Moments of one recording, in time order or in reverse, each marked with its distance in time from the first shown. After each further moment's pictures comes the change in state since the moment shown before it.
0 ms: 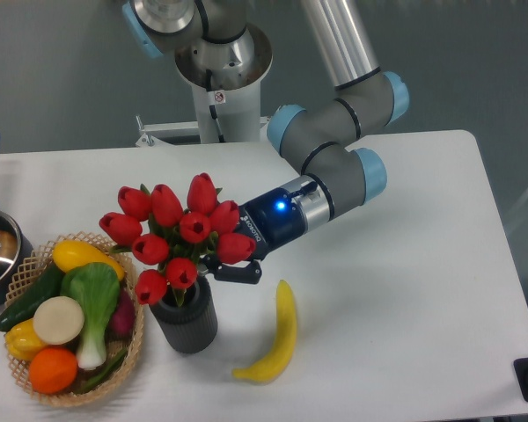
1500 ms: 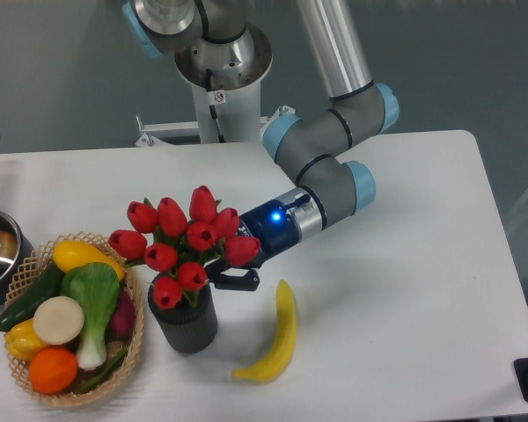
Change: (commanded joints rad) arm 0.003 -0.032 -0.028 0.000 0.009 0.038
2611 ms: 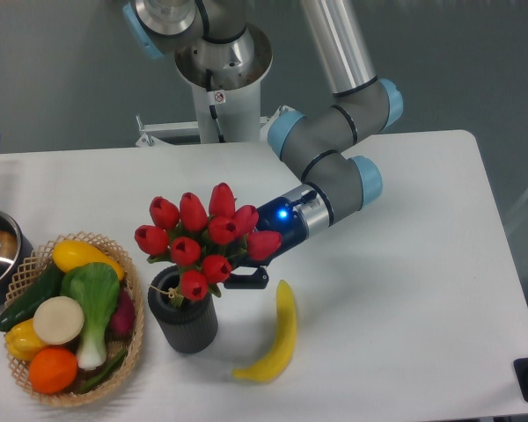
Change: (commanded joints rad) arm 0.017 0.029 0.003 0.002 0.073 0.000
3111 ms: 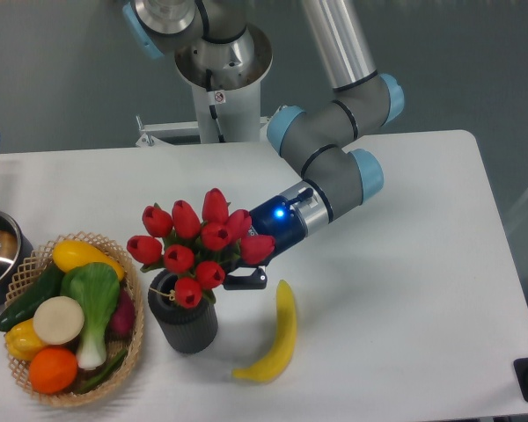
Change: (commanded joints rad) arm -0.002 0.017 -0.005 0.000 0.080 -0.002
